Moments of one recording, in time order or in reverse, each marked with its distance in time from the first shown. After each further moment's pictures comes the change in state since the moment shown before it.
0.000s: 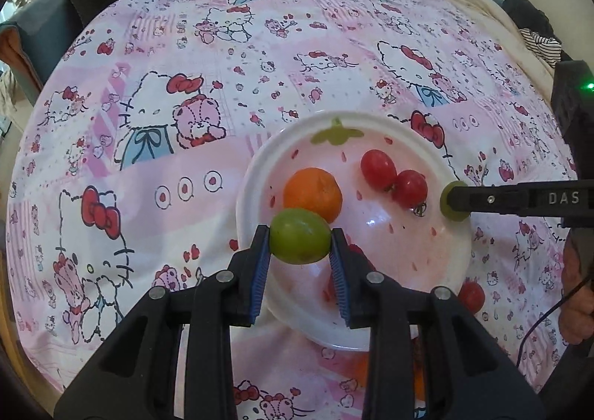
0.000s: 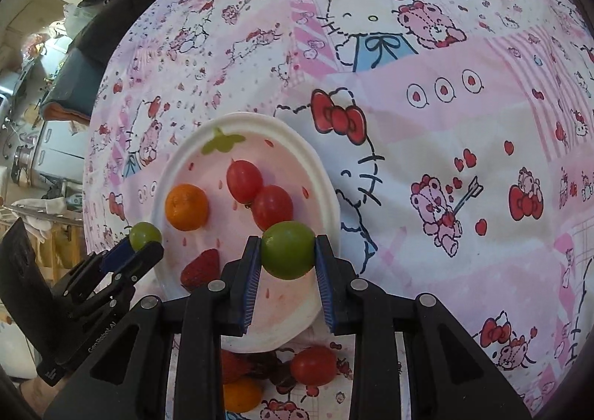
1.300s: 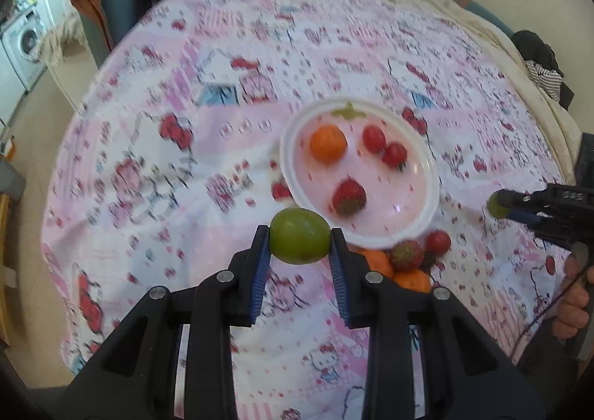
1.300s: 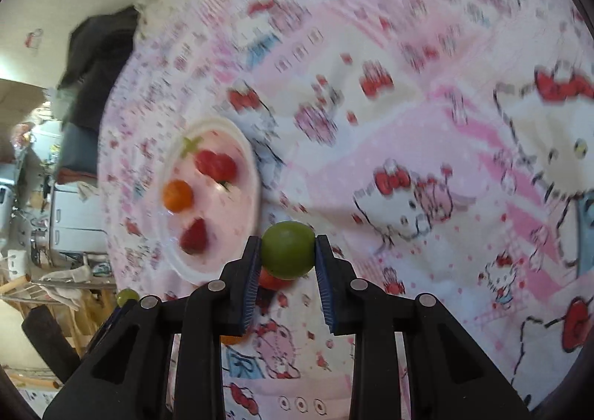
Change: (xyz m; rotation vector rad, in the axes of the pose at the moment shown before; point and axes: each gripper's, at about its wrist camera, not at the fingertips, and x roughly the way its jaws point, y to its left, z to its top) left arm -0.093 0.012 -0.062 -0.139 -0.073 0.047; right arm -0.091 -0.049 -0.079 0.250 -0.182 0.062
